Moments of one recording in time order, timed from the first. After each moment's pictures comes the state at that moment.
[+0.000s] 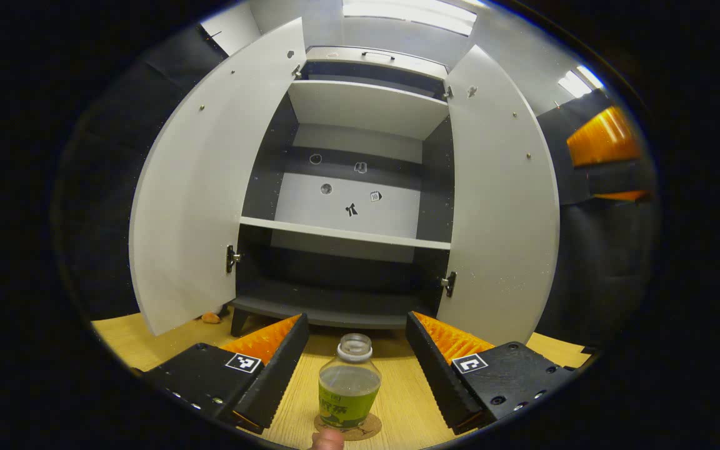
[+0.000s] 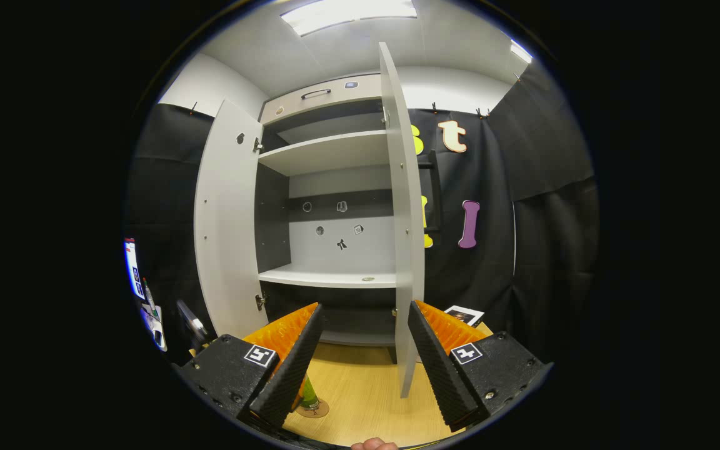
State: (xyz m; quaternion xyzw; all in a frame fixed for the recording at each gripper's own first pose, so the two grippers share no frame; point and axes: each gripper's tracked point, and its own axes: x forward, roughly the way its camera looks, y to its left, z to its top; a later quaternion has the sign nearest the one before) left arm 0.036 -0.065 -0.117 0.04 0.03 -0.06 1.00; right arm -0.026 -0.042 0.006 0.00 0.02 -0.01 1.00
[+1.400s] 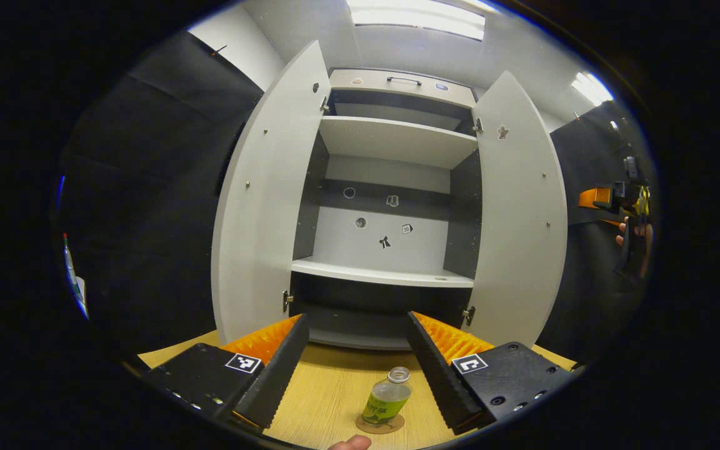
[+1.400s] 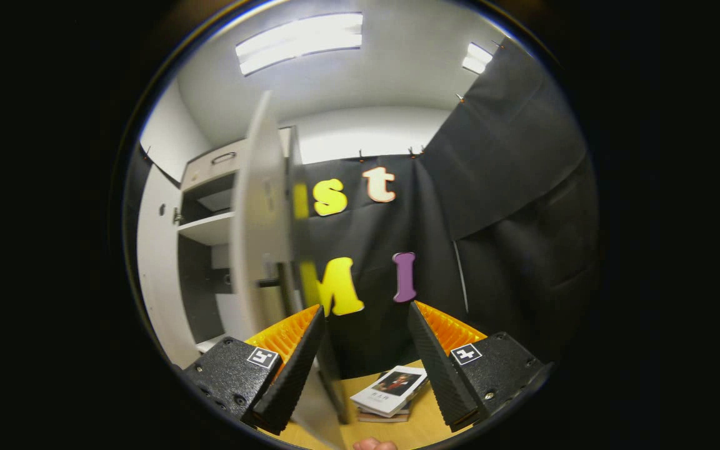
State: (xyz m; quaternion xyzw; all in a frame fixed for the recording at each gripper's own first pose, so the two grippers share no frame) left arm -0.007 -0.017 -0.031 0.04 0.02 0.00 1.00; right arm 0.033 -0.239 0.151 0.06 -0.12 -0.18 0.97
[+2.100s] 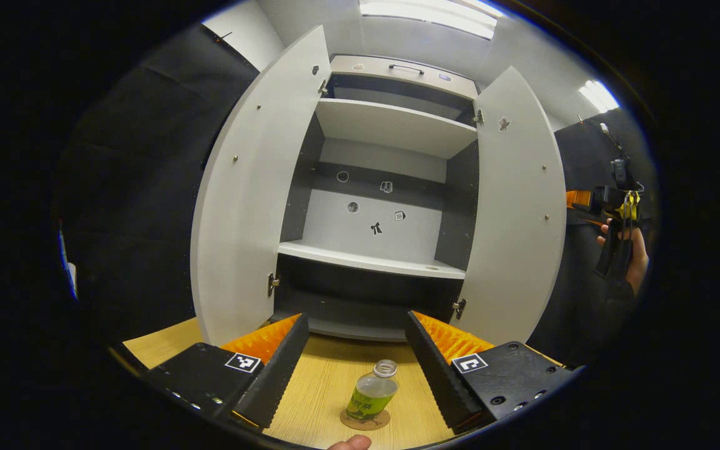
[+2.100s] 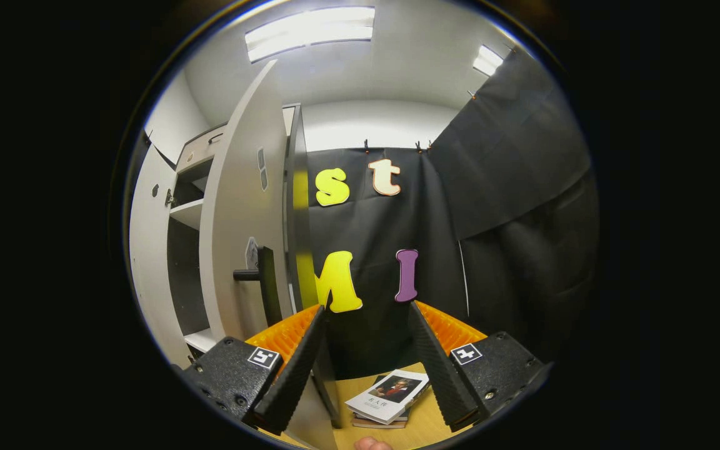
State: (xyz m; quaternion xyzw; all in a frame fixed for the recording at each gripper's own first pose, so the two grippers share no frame) left arm 0.002 -0.025 -0.047 0.01 0.04 -0.01 1.00; right arm 0.069 -0.220 0.146 0.02 -0.10 -0.18 0.98
